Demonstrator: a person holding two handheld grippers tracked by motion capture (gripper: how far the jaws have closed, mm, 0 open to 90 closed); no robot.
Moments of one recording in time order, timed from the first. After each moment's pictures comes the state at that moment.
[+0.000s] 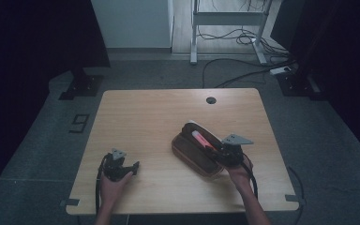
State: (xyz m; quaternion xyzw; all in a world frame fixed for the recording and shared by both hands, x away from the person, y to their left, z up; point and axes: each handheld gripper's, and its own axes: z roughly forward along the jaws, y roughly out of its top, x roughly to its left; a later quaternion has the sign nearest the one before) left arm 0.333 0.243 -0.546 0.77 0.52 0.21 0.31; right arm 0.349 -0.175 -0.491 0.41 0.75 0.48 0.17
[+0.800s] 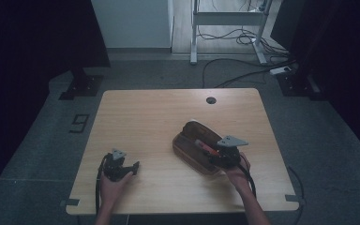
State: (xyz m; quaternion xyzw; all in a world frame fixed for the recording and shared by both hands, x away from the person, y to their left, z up) left arm 0.333 0.243 -0.546 0.77 0.52 0.21 0.31; right arm 0.346 -0.165 -0.492 0.39 0.77 0.46 0.19
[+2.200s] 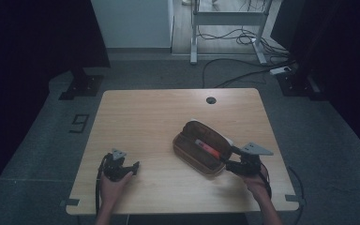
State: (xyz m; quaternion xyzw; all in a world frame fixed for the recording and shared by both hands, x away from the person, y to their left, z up) left arm 0.333 0.243 -0.546 0.77 0.52 0.21 0.31; right arm 0.319 -0.227 -0.498 0.43 0.73 0.48 0.20
